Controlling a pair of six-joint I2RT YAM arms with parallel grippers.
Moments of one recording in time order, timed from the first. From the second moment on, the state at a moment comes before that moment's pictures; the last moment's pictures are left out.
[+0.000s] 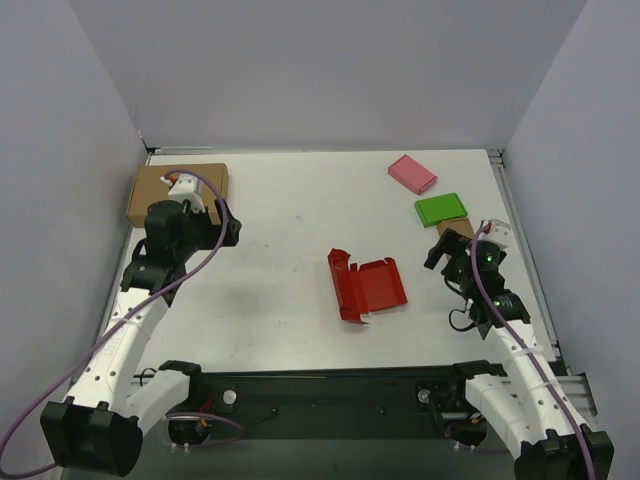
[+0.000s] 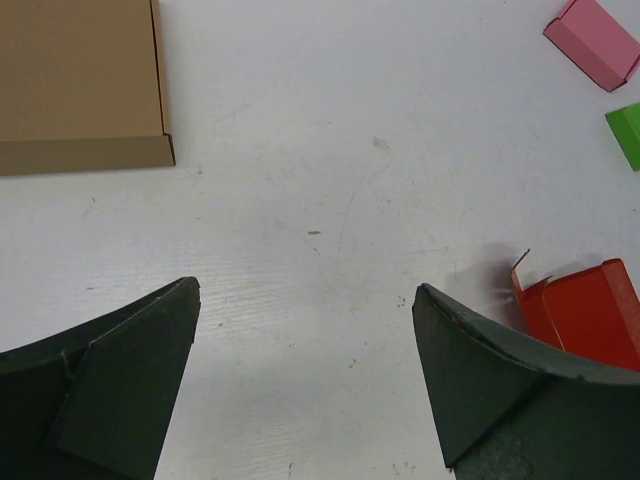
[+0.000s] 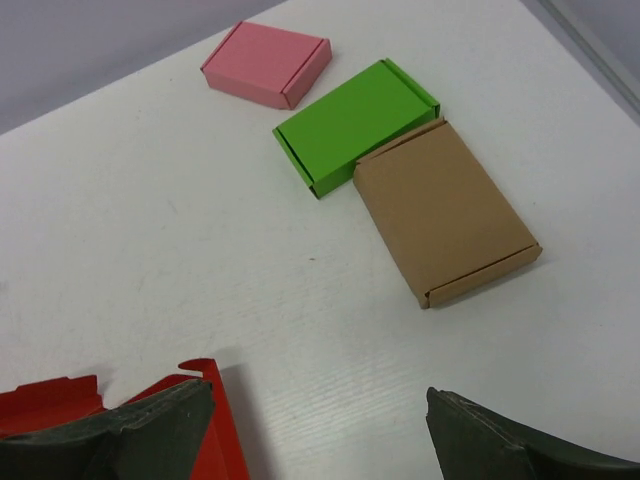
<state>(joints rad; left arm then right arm) -0.16 0.98 0.89 -0.31 0.08 -0.26 0.13 0.76 0.53 -0.29 0.22 0.43</state>
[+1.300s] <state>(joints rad) -0.45 1.40 1.03 -0.28 0.42 -0.36 0.24 1.50 0.74 -0.34 -0.24 0.37</state>
